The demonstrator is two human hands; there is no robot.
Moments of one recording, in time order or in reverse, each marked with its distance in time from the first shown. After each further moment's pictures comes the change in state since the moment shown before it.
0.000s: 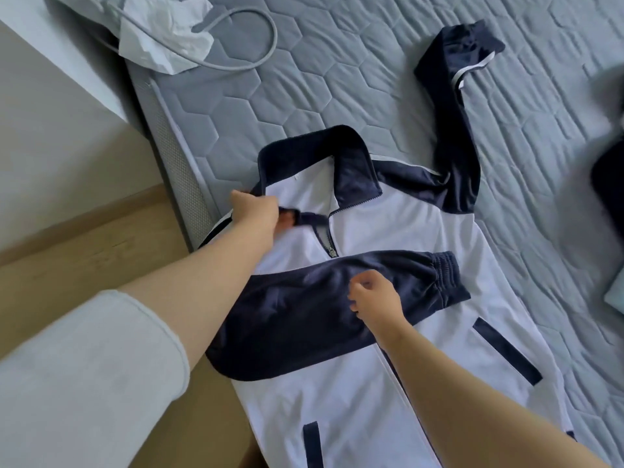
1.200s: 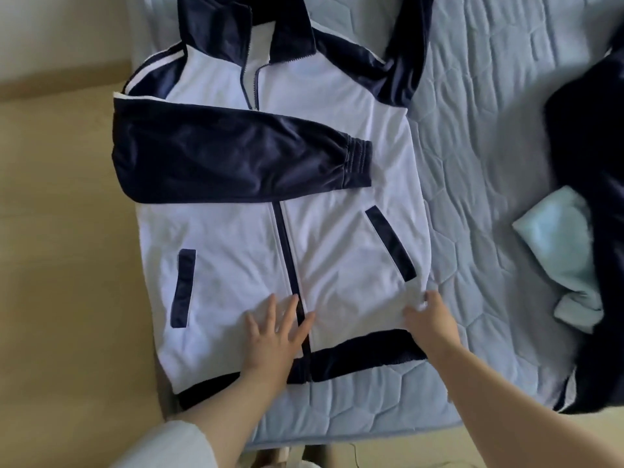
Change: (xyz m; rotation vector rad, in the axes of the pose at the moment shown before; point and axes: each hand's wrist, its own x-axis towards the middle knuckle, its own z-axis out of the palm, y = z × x) left_hand -0.274 -0.370 0.075 1.834 -0.410 0.378; right_hand -0.031 0.231 -0.251 -0.436 -0.020 0.104
